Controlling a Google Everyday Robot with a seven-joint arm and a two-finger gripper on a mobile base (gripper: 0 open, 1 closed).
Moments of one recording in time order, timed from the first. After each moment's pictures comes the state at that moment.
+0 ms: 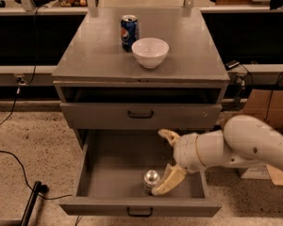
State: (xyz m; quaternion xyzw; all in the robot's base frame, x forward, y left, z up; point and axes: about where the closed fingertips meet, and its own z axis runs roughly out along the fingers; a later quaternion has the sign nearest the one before) arm 0.445 -0.051 0.691 -0.59 0.68 0.25 0.37
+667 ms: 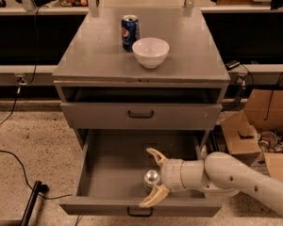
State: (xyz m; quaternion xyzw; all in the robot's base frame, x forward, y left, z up) arm 0.452 -0.014 0.577 -0.59 0.63 0.27 0.44
